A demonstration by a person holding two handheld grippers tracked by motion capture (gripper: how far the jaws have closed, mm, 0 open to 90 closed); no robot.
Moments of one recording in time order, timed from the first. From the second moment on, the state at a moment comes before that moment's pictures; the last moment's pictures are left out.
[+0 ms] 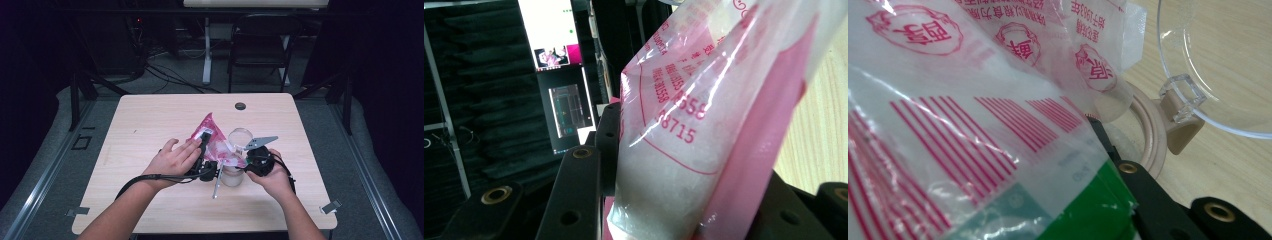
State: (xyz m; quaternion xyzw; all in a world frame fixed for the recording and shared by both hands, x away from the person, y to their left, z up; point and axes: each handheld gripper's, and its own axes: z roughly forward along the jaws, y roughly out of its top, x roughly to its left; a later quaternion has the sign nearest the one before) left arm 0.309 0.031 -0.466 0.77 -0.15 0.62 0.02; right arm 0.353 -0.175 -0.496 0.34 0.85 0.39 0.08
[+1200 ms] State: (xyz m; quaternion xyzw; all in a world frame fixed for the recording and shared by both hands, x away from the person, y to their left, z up) left arm 0.308 0.031 -0.467 0.77 -0.15 0.62 0.02; right arm 0.353 -0.175 -0.497 0.34 0.85 0.39 0.08
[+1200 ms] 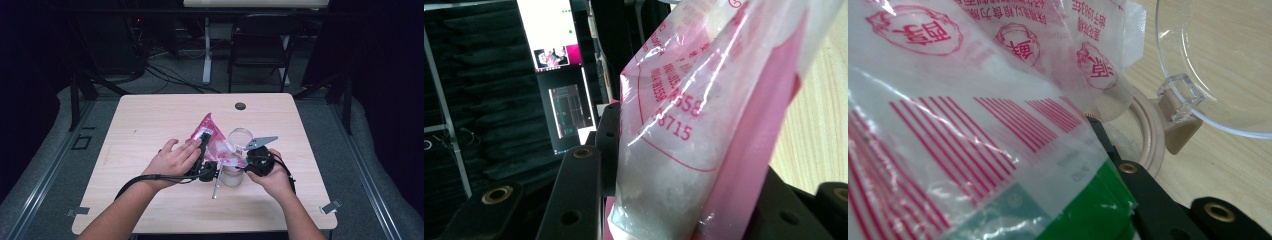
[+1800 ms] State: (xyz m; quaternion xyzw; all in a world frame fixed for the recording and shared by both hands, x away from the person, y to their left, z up) left arm 0.308 0.031 -0.468 0.77 -0.15 0.62 0.02; right arm 0.353 -0.175 -0.497 0.34 0.85 0.39 0.08
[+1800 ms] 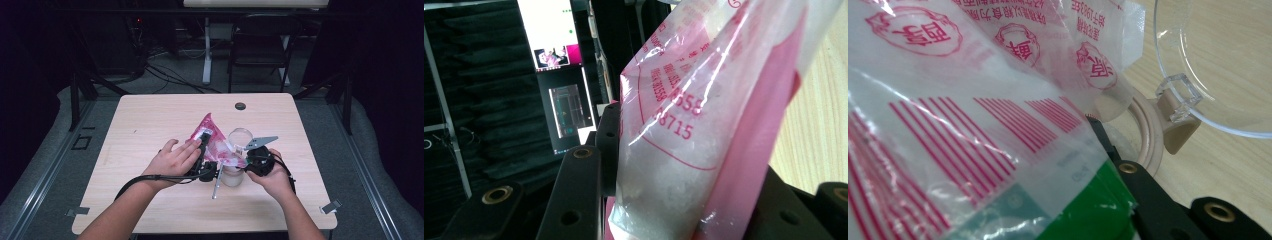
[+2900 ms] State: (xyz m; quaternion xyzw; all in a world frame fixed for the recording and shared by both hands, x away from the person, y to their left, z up) left arm 0.309 0.039 -0.474 0.78 -0.13 0.61 0.03; right arm 0.352 -0.176 -0.494 0.34 0.85 0.39 0.09
